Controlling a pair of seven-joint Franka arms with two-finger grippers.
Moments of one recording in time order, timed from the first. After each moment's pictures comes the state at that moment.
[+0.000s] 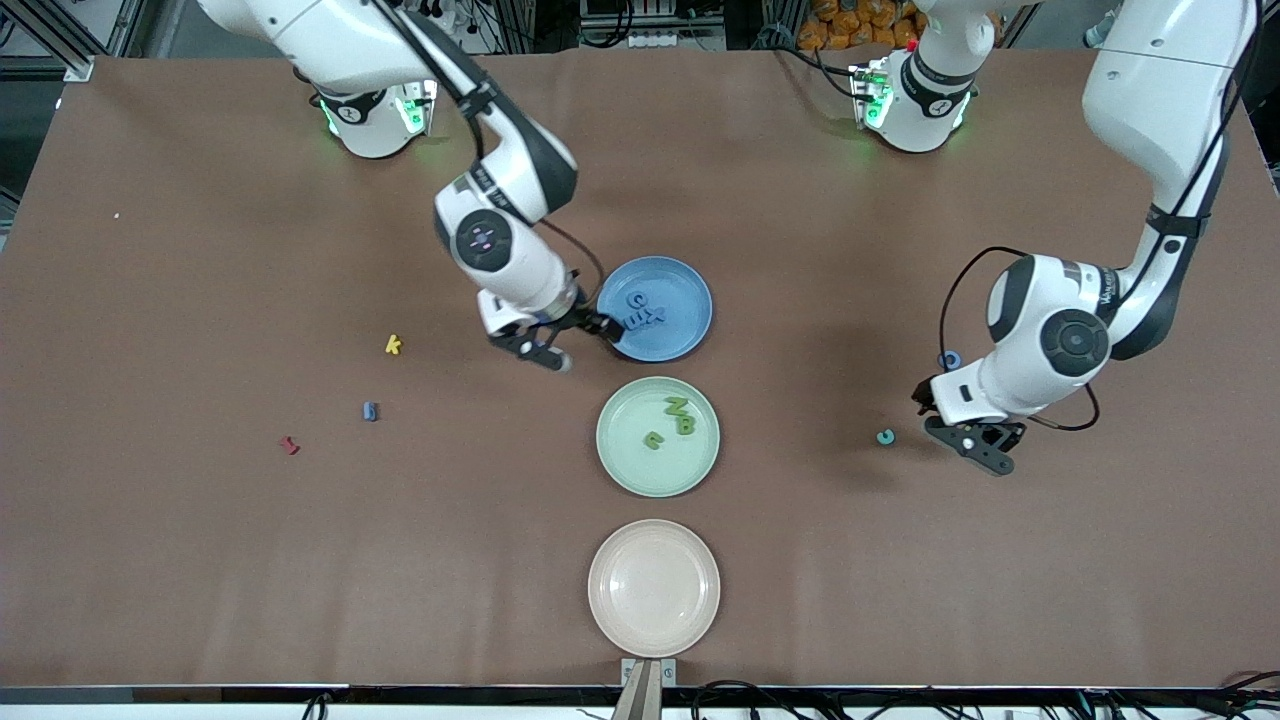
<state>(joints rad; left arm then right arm) 0.15 0.50 -0.27 -1.94 0.27 2.44 0.32 0.38 0.47 0.29 -1.92 0.15 2.44 0.99</state>
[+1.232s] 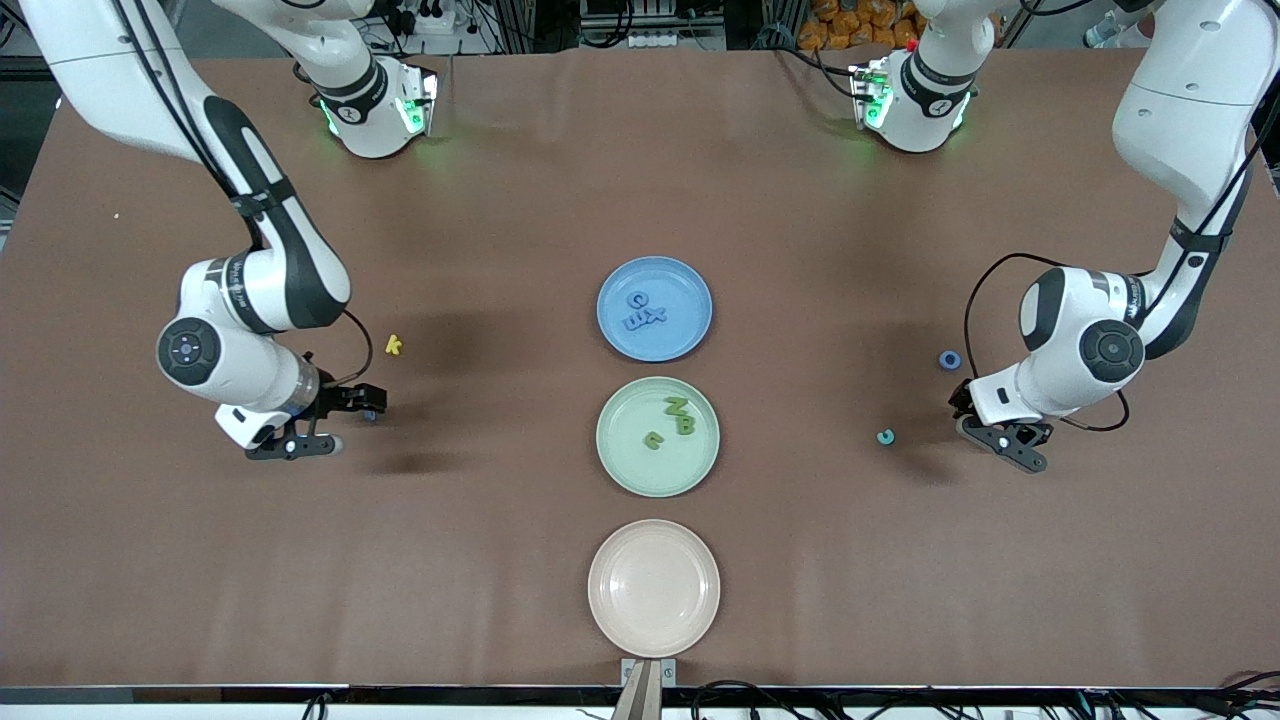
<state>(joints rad) 0.28 0.58 -0.27 -1.98 0.33 2.54 0.39 -0.10 0.47 0.20 -1.93 -0.07 2.32 0.06</state>
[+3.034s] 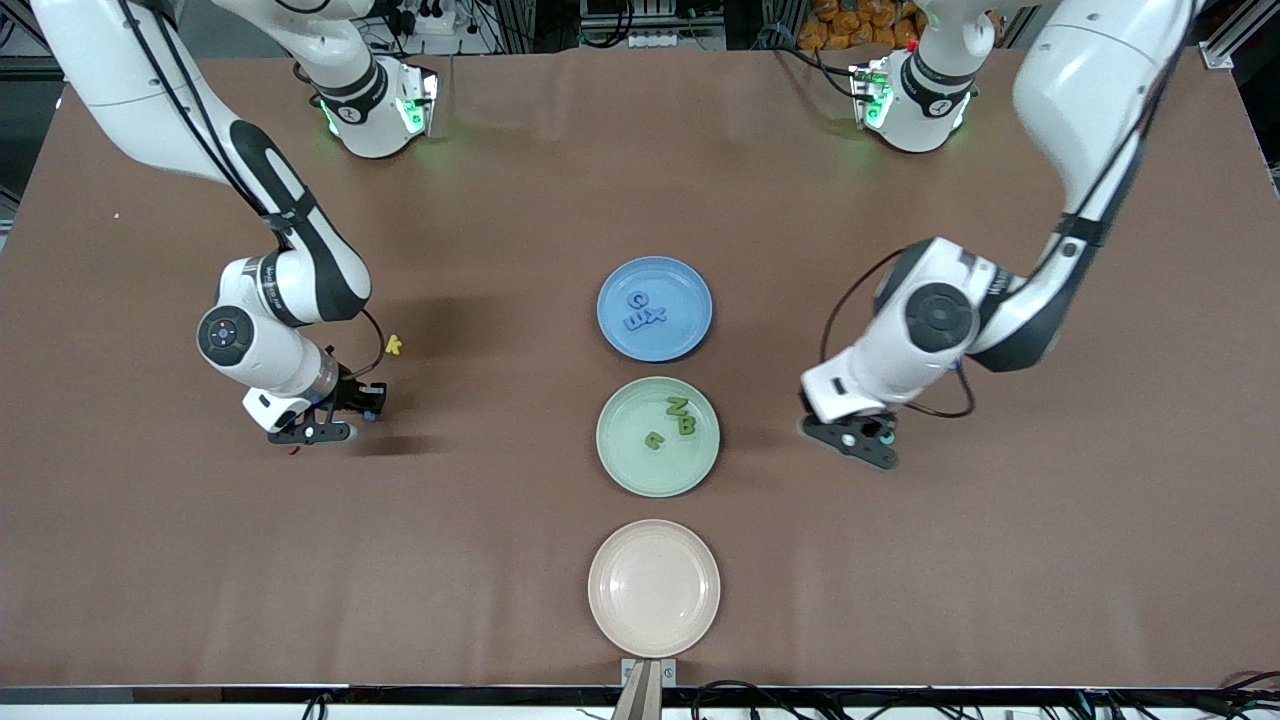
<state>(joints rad) 0.05 0.57 -0.53 -1.74 0.33 2.32 -0.17 -0.09 0.51 0.17 -2.09 -0.07 2.58 0.08</state>
